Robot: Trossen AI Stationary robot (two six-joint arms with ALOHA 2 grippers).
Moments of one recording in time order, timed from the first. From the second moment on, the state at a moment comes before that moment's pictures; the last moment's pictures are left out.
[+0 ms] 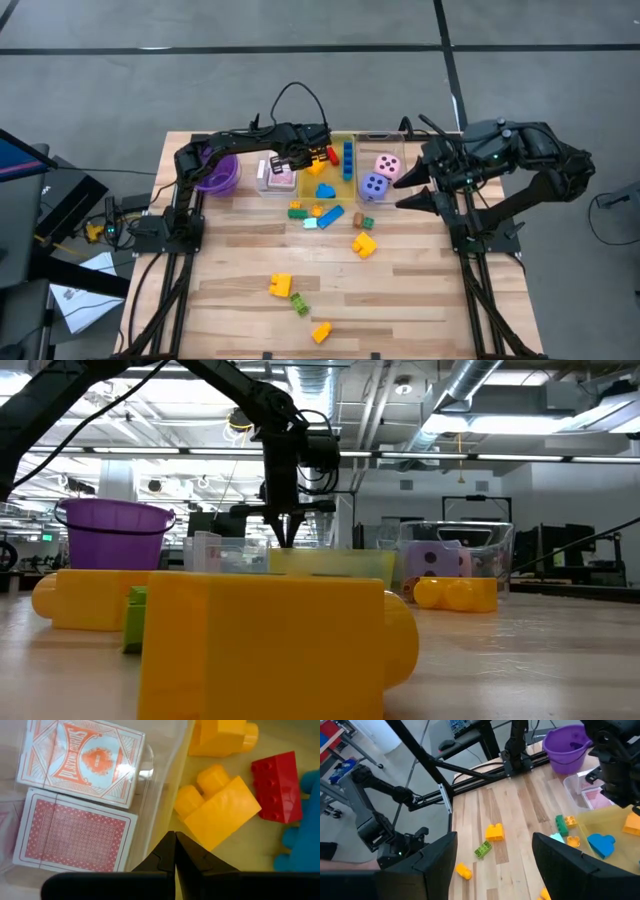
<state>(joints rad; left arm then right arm) 0.45 2.06 1.65 -0.92 -0.24 -1.33 0.17 1.26 1.87 -1.10 -0.01 0.44</state>
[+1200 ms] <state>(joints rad) 0.42 2.06 1.65 -0.88 -0.30 -1.62 0.20 1.26 1.87 -1.11 0.00 0.44</state>
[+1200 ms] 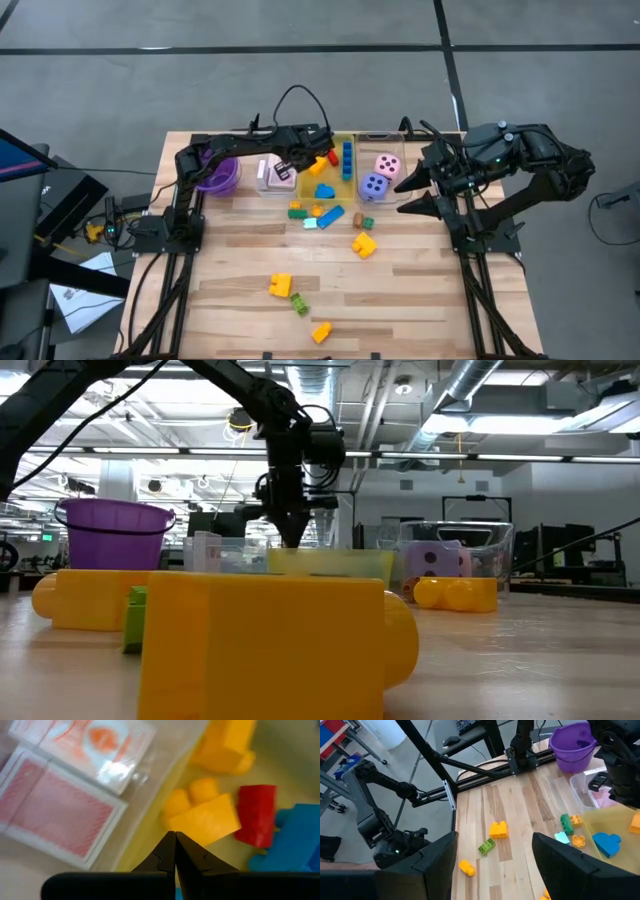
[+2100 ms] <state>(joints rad) 0.56 2.09 1.65 -0.73 -0.26 -1.29 0.14 1.26 1.87 -1.12 0.00 0.44</state>
